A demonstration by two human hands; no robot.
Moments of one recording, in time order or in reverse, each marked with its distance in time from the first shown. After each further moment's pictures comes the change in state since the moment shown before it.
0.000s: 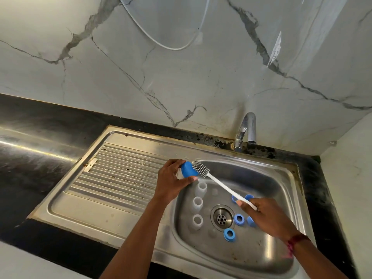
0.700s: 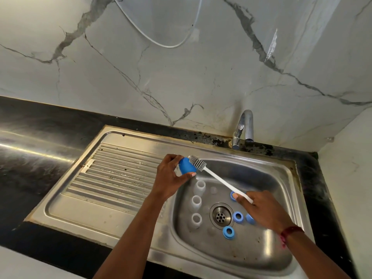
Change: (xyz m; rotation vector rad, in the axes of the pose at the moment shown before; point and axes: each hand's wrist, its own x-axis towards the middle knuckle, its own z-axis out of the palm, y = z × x) left_hand 0.009 0.005 -0.003 0.139 -0.024 0.107; right_hand 0.008 -0.007 -0.004 -0.031 0.020 -0.039
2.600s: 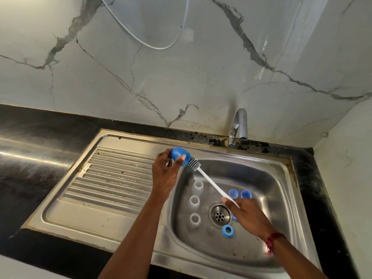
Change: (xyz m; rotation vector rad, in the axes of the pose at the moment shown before) left_hand 0.010 0.022 0.008 -0.522 0.199 -0.221; right_hand -0.007 0.001 0.042 0.237 -0.045 0.151
